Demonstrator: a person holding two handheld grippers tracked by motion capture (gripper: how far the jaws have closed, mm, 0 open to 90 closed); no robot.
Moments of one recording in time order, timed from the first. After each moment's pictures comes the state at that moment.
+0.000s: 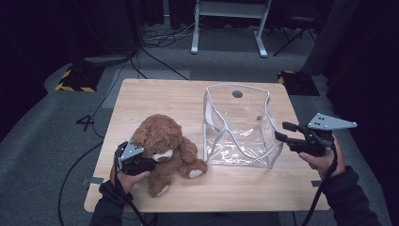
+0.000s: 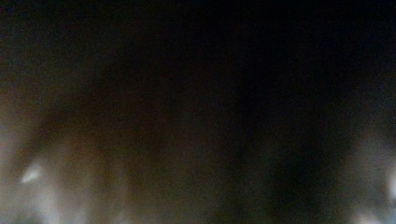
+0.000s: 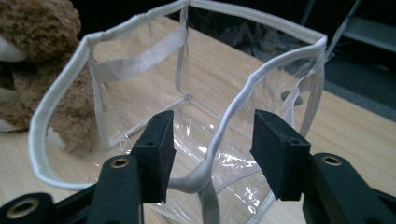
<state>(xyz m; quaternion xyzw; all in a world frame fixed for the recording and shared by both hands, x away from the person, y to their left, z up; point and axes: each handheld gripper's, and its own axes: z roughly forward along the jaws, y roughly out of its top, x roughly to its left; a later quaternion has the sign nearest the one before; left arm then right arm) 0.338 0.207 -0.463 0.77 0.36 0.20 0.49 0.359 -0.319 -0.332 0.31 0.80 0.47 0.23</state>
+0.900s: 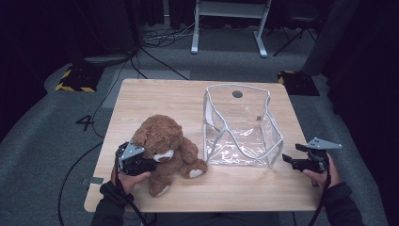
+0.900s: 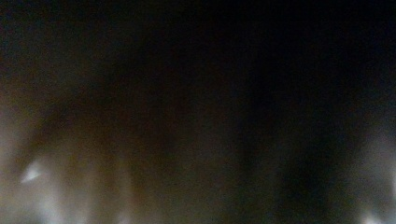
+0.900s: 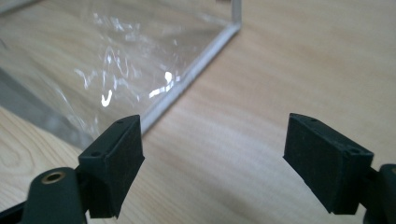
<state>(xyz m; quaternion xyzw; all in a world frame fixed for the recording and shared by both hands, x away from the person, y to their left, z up) 0.337 0.205 -0.465 0.77 0.36 0.18 0.49 0.387 -0.395 -0.482 0.41 0.80 0.38 0.21</state>
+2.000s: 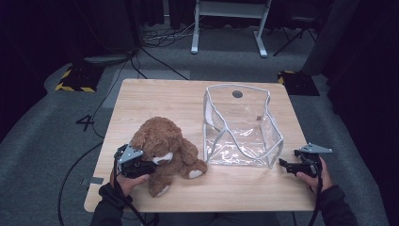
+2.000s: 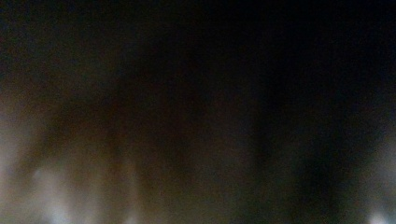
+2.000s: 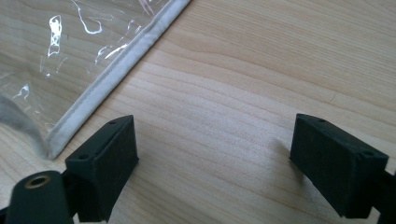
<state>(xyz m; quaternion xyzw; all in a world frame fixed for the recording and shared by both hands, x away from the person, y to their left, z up) 0.333 0.208 -0.469 0.77 0.35 0.18 0.50 0.388 -0.392 -0.514 0.47 0.79 0.34 0.21</state>
